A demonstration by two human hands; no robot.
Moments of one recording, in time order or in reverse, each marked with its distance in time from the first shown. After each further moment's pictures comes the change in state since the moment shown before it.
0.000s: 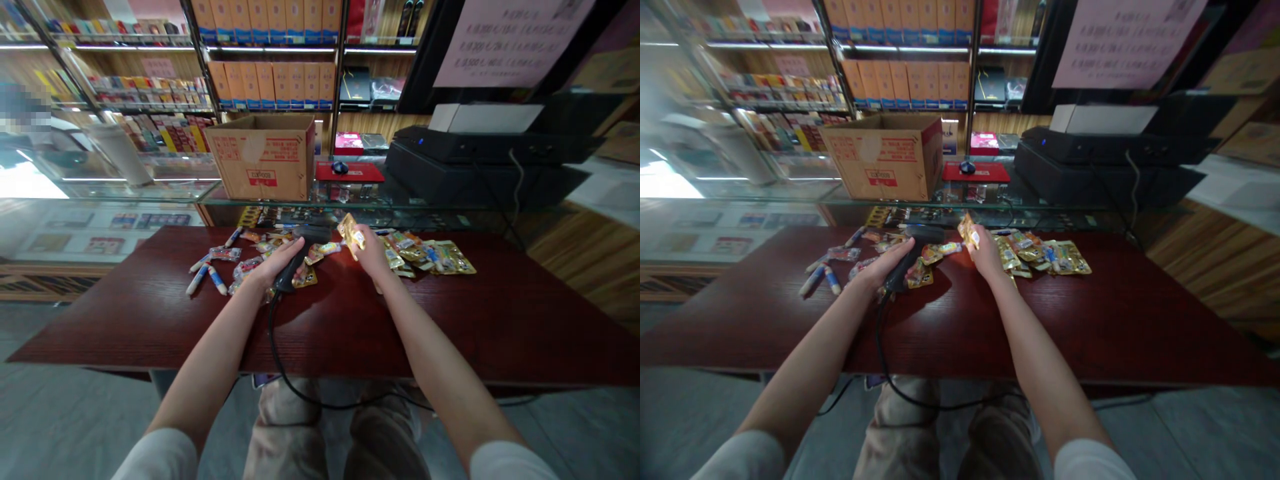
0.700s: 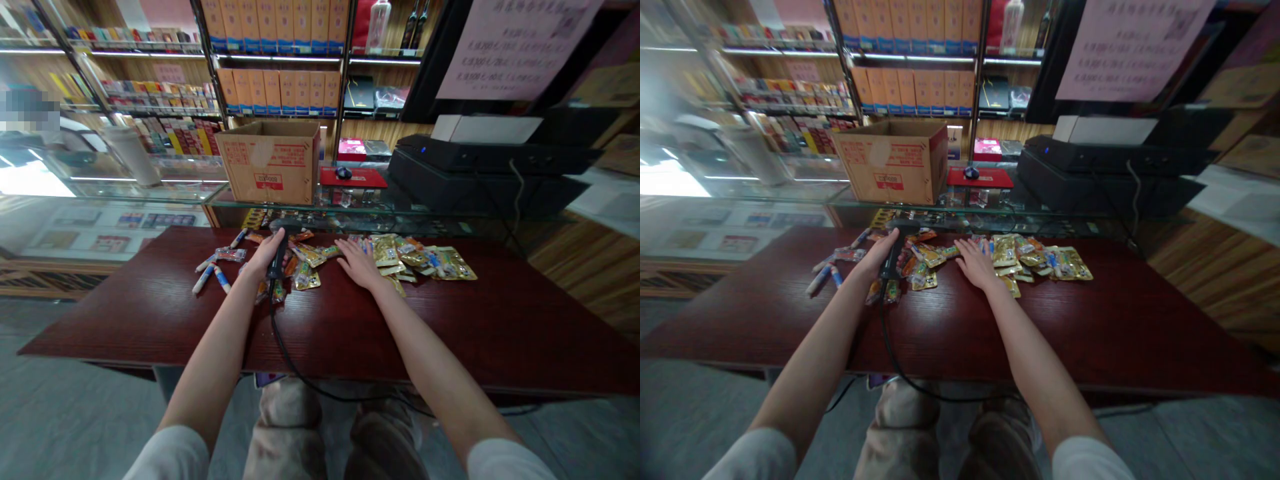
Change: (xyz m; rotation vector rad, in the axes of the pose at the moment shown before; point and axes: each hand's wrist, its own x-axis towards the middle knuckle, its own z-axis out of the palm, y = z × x) left_hand 0.003 0.006 -0.038 -0.096 0.333 -0.036; right_hand -0.014 -0.007 0.018 -0.360 -0.266 -0.276
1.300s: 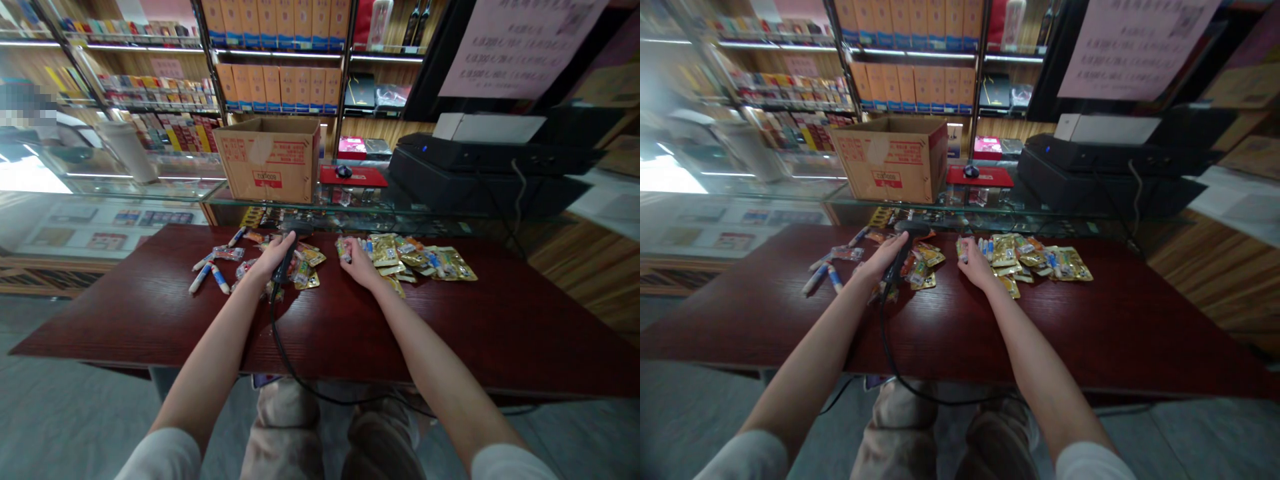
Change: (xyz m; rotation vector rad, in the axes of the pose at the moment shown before) left_hand -0.010 0.000 0.024 0.093 0.029 0.022; right_hand 0.005 0.006 0.014 0.355 0.073 0.141
